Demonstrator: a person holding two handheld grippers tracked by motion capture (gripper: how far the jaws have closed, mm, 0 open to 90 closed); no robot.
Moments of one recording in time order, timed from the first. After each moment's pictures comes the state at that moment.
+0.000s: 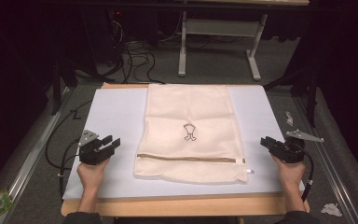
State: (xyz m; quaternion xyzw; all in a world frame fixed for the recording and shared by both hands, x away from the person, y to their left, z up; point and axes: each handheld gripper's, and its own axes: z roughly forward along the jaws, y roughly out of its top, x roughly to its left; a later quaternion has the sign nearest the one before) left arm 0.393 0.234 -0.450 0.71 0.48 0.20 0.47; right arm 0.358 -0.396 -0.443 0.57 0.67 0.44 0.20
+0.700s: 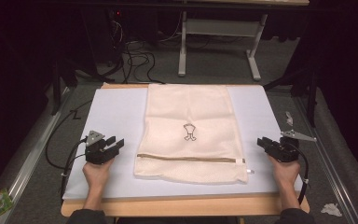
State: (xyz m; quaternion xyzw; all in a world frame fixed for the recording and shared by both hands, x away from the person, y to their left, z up) left arm 0.403 0.223 -0.466 0.72 0.49 0.20 0.46; right arm 0.367 -0.390 -0.456 0.57 0.67 0.42 0.20
